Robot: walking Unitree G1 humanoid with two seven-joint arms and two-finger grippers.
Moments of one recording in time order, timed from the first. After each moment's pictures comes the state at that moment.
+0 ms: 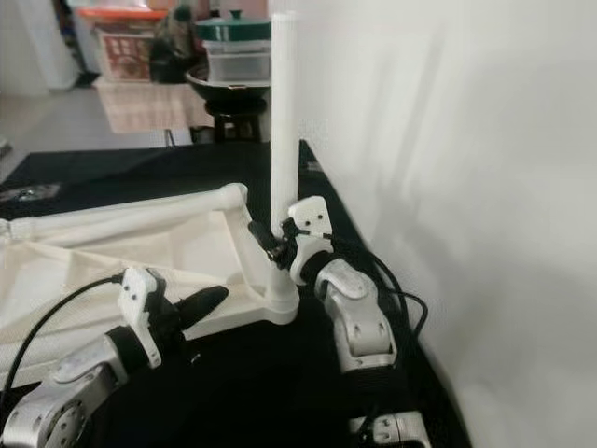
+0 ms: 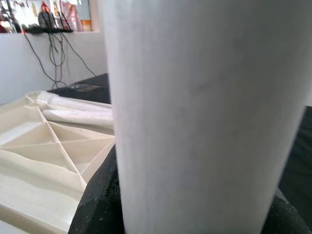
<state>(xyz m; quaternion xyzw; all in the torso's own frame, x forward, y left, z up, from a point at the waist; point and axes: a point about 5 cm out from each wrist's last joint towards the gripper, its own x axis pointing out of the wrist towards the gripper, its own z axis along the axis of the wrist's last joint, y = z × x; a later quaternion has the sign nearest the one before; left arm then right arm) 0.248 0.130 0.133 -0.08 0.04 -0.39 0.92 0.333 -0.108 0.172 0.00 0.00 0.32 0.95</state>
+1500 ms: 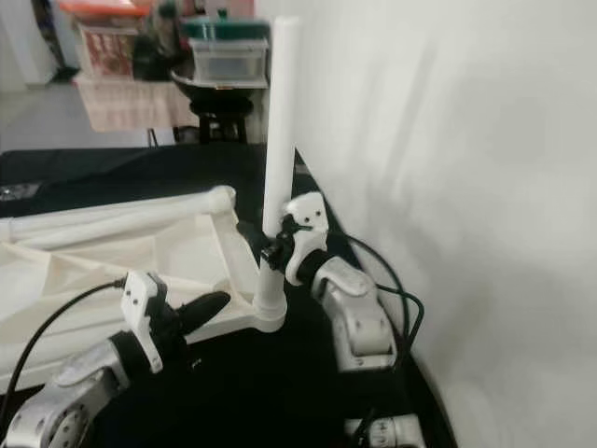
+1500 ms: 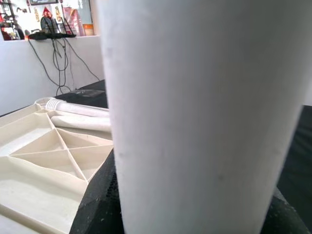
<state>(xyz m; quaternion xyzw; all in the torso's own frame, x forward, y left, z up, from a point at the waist) 0.247 0.129 0.126 -0.09 0.05 -0.39 0.91 0.324 -0.101 0.183 0.00 -0.01 0.33 0.95</state>
